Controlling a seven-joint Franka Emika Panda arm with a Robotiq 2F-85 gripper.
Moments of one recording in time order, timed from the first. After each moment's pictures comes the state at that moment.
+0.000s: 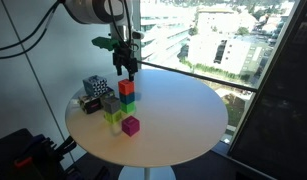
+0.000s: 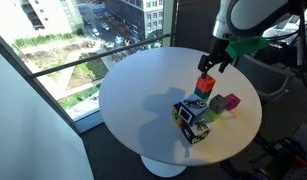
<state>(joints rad) 0.01 0.16 -0.02 -2.18 -0.03 2.29 0.22</state>
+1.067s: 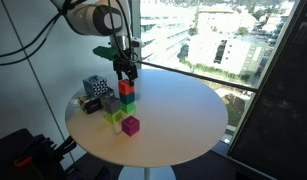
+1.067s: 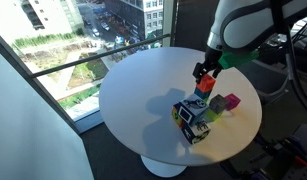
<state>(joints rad) 0.03 0.22 -0.02 -2.21 -0.03 2.44 0.22</state>
